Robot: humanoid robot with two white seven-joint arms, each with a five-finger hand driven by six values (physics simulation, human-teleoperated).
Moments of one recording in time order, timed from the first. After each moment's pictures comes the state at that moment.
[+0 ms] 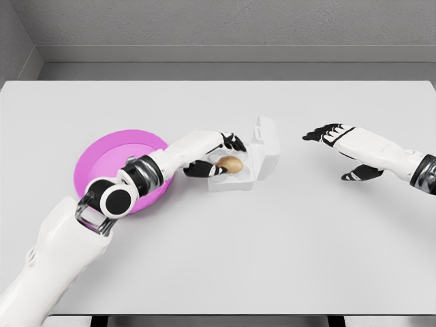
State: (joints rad) left arm -0.39 0.29 -0.56 -1.70 -0.45 0.09 -0.47; right arm -0.43 -0.91 0.63 -1.46 0.34 -0.48 0.18
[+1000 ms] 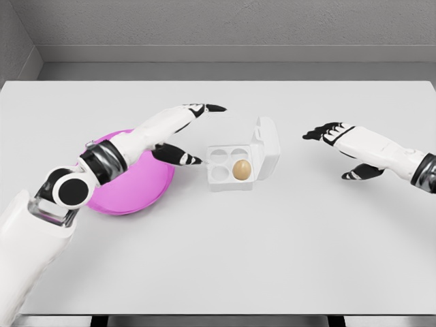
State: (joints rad) left arm -0.35 0.42 -0.39 -1.79 -0.27 -0.03 -0.47; right arm -0.43 -0.91 0.63 -1.47 0.34 -0.48 0.18
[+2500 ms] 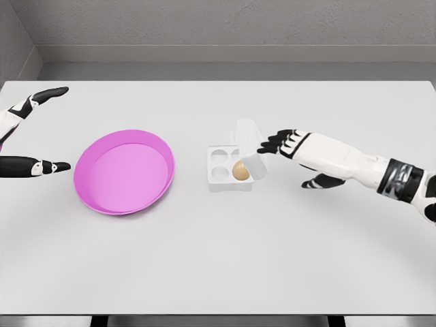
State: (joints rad) left arm 0.01 0.72 0.11 -1.69 0.22 -0.61 -0.47; right arm -0.45 -0.88 0.70 -1.67 0.33 -0.48 0.18
